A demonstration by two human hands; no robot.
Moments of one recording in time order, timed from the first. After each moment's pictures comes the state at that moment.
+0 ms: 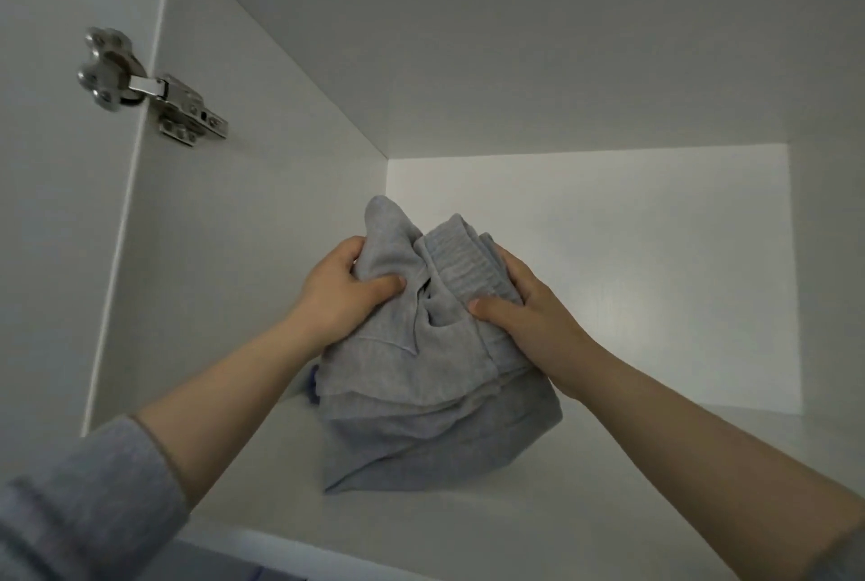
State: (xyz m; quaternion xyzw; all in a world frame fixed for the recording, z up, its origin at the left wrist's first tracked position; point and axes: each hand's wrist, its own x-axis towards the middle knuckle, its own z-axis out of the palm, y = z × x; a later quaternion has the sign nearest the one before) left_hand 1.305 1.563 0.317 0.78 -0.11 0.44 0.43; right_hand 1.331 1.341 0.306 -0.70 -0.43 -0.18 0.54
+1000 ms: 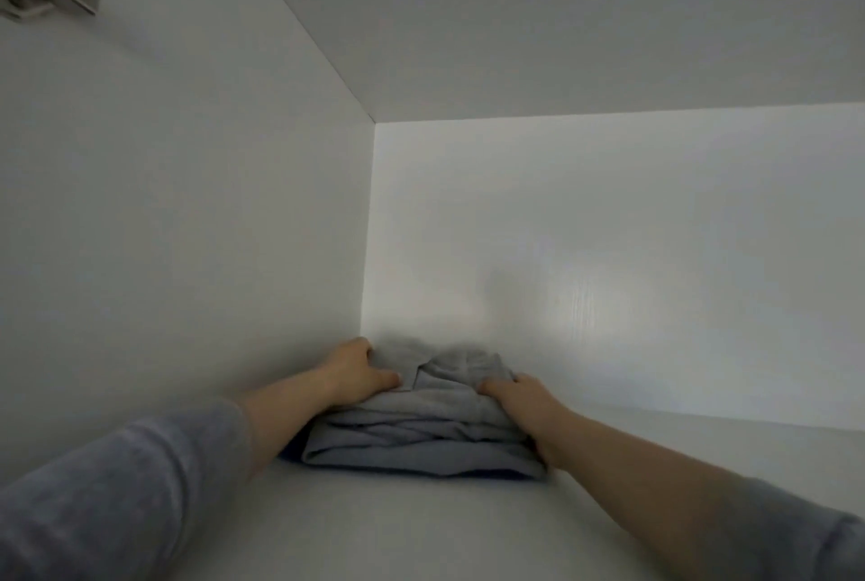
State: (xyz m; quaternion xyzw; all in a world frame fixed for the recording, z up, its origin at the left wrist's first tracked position) left_hand 1.525 1.631 0.260 0.95 0.03 0.19 0.26; right_hand 1.526 1.399 0.232 -0.77 -0.13 -0.01 0.62
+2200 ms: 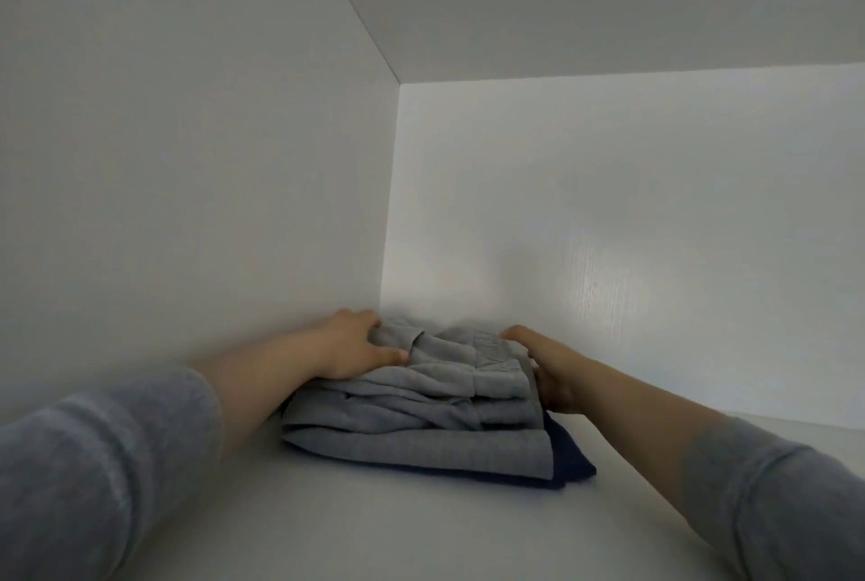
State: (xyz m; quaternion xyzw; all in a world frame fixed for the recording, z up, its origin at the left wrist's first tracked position) left_hand 1.526 1.660 0.267 0.98 0.02 0.17 0.14; right_hand 1.613 1.403 0.248 -0.72 -0.11 0.15 0.67
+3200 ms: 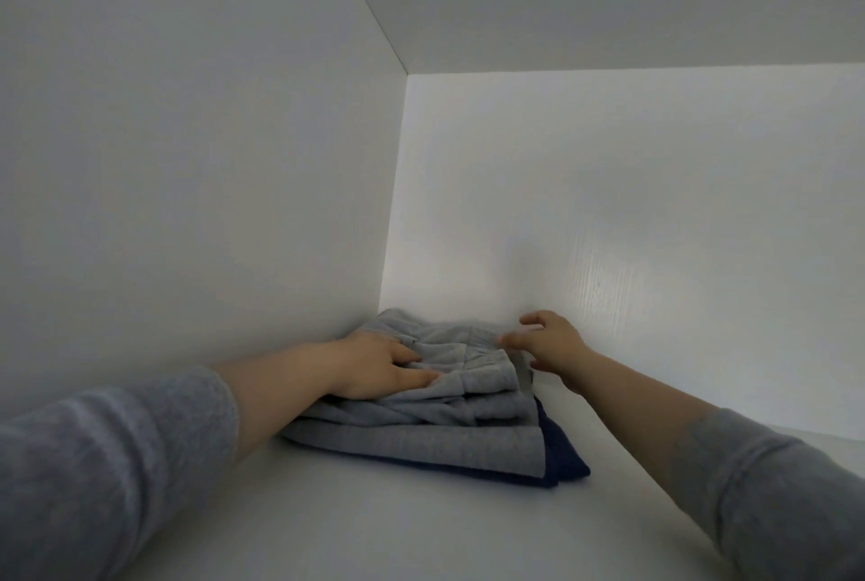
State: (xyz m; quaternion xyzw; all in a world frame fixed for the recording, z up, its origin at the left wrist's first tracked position) left_hand 1.529 1.636 0.250 0.99 -0.10 0.08 0.07; right_hand 1.630 1.399 0.258 -0.83 -0.14 -0.10 0.53
